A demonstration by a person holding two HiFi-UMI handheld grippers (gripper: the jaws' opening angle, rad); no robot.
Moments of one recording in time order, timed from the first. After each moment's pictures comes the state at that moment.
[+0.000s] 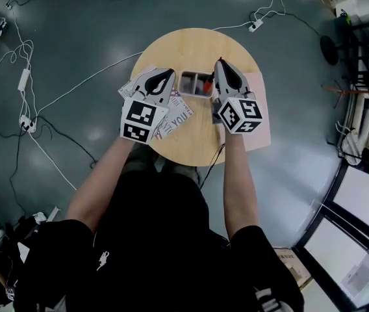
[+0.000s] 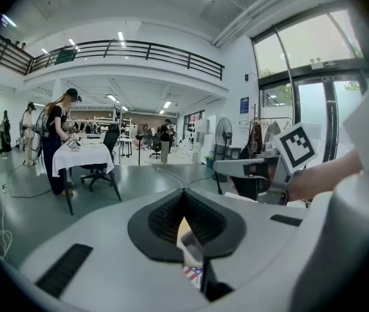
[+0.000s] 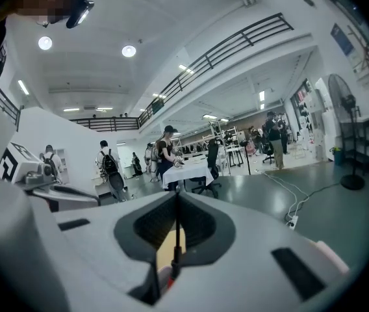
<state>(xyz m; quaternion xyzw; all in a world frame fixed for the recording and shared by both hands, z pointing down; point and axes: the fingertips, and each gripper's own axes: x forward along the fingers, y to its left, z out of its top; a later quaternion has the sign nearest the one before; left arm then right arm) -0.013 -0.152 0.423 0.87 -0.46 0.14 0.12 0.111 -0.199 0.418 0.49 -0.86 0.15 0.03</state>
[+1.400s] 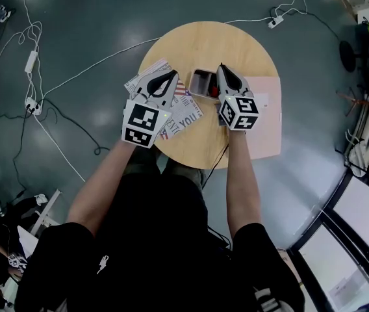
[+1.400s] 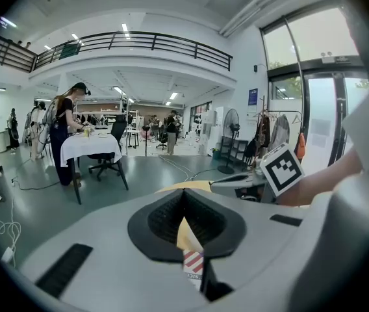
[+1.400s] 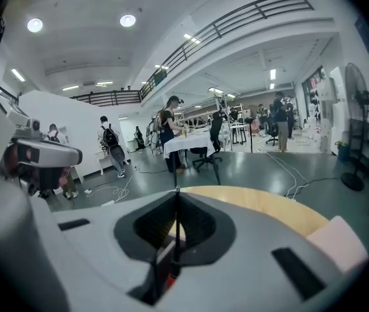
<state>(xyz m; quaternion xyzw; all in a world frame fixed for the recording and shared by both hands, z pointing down) -0.031 -0.159 0.465 0.85 -0.48 0.17 0.15 0.097 -0.215 0.536 0.46 -0.85 0.19 0.15</state>
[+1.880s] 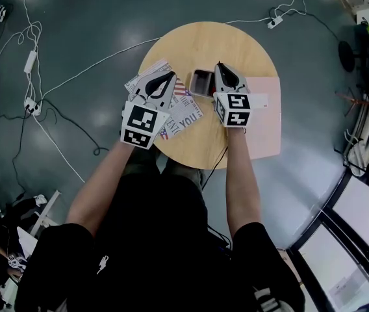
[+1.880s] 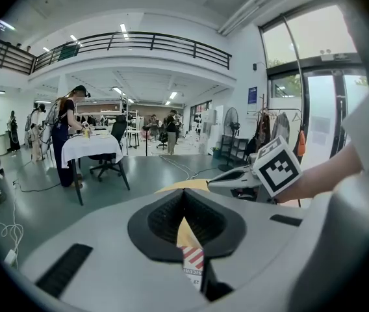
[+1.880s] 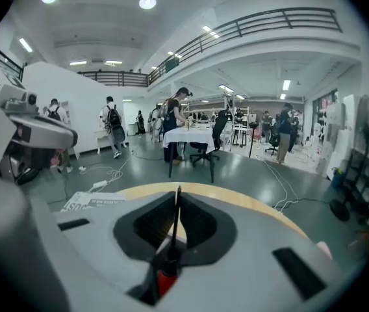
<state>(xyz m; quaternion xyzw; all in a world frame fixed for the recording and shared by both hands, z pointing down) -0.037 -0.156 0.467 0.85 -0.48 0.18 0.14 0.087 -0.220 0.542 0.46 -0.85 0.14 0.23</state>
